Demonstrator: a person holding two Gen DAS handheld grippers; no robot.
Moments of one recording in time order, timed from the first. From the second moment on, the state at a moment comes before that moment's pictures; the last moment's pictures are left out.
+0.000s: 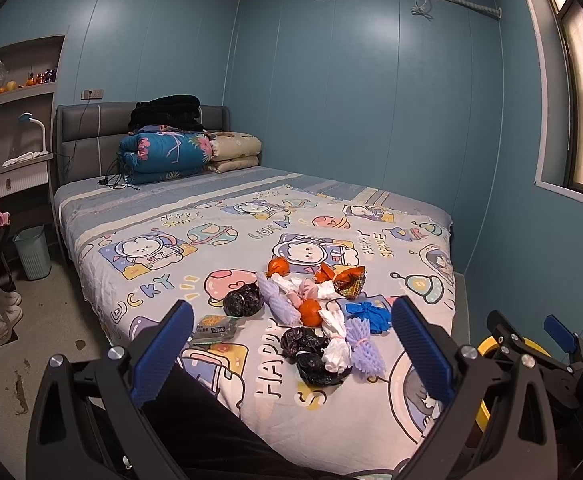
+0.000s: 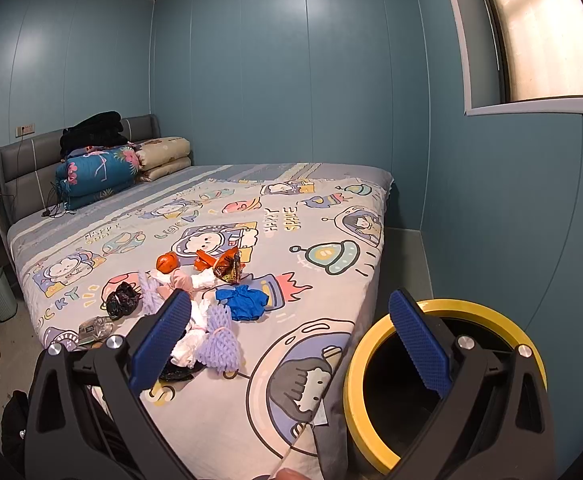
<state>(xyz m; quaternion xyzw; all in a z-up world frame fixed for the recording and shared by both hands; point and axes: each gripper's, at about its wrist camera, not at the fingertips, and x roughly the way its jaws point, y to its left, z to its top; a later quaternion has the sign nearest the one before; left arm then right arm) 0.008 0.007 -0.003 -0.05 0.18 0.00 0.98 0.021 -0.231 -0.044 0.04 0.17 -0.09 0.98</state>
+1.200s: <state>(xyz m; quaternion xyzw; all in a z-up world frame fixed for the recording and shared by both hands) 0.007 0.006 -0.007 -0.05 0.19 0.00 0.98 0.020 -0.229 -0.049 0.03 0.18 -0.09 0.98</state>
